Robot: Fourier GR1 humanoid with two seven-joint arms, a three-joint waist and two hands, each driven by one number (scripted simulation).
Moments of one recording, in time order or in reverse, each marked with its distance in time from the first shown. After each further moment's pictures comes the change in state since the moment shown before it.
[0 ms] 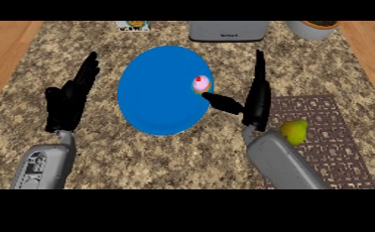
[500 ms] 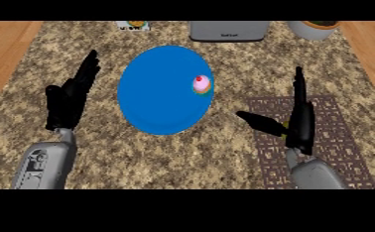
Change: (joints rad) left arm -0.015 -0.005 0.012 0.013 -0.007 -0.007 -0.007; right arm 0.277 -0.133 -0.135 -0.231 -0.113 0.181 -0.183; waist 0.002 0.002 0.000
